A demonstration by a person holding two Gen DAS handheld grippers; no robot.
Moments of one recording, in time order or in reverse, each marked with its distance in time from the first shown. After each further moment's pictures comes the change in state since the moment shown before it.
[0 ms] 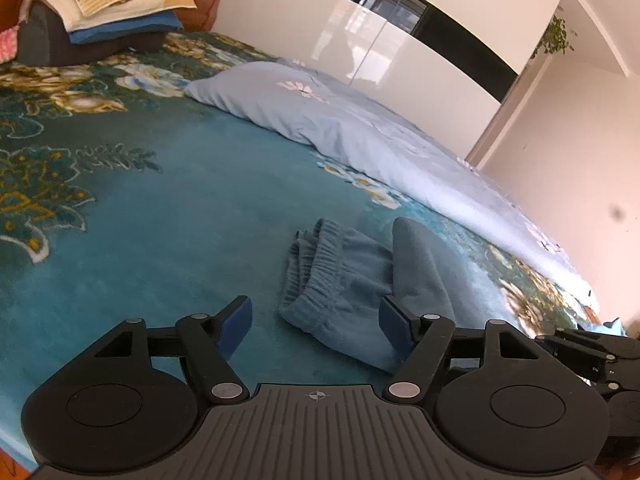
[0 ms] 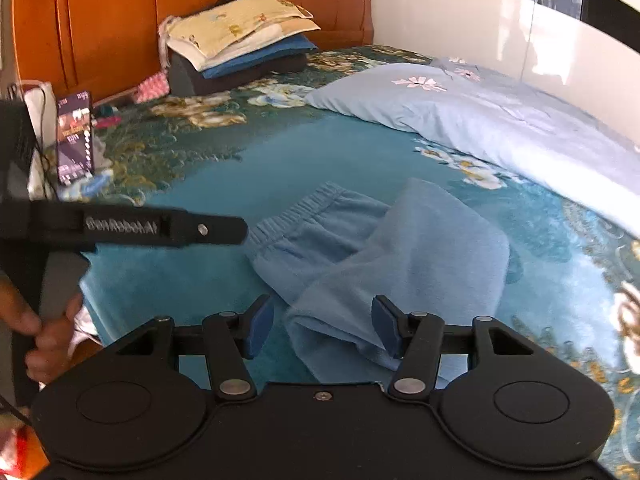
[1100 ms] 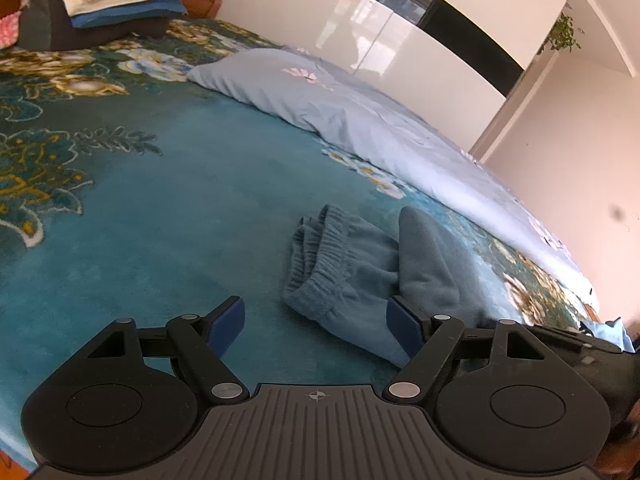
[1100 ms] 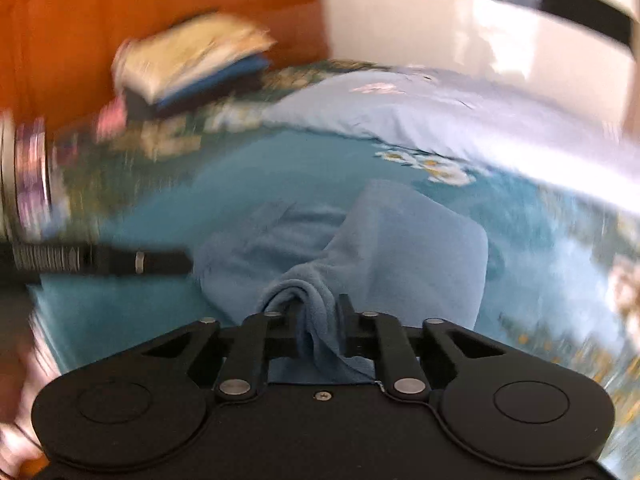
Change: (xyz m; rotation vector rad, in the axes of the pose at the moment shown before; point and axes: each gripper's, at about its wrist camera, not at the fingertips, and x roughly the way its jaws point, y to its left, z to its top) left arm 0.008 0.004 -0.004 -0.027 0.028 0.008; right arm 0.022 -0.033 -0.009 0.187 -0.115 -0.024
